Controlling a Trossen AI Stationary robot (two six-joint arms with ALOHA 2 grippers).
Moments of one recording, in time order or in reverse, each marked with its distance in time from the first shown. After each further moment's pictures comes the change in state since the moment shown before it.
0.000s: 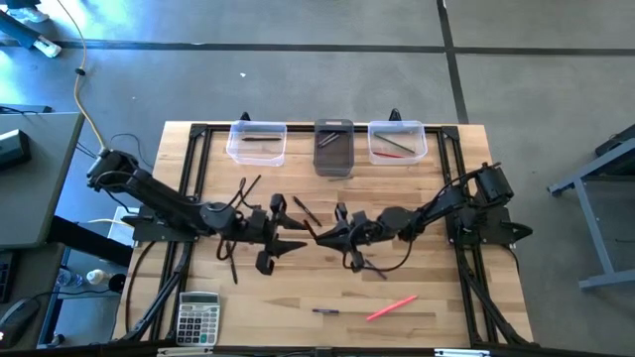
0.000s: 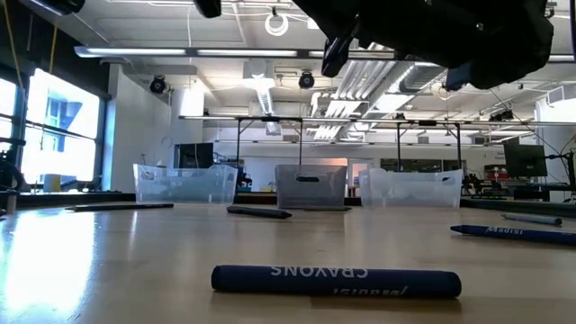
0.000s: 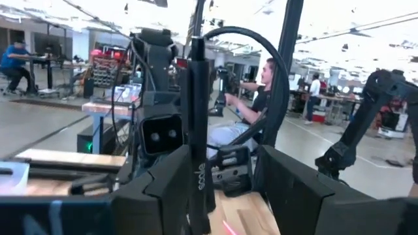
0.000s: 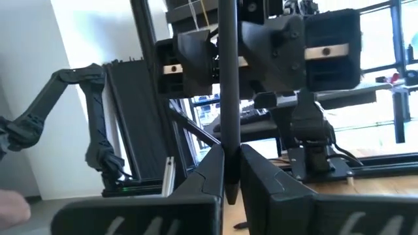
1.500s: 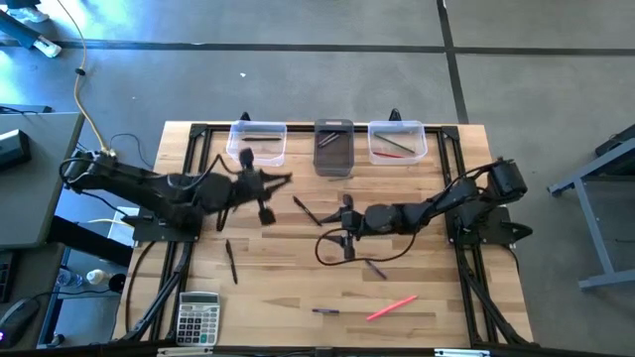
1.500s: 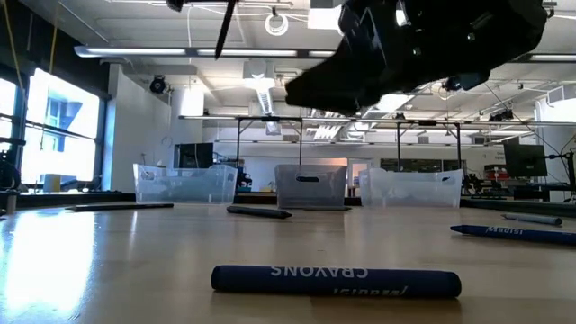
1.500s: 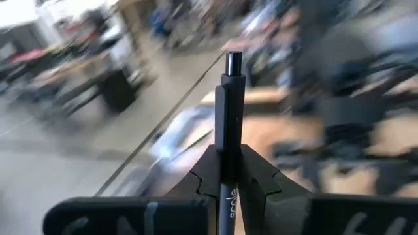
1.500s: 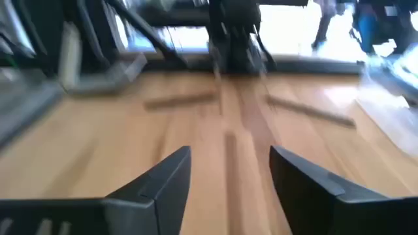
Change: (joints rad) left arm 0.168 -0.293 0.218 -0.905 -0.381 0.229; right arm -0.049 -0.119 0.000 -0.617 0.157 -0.185
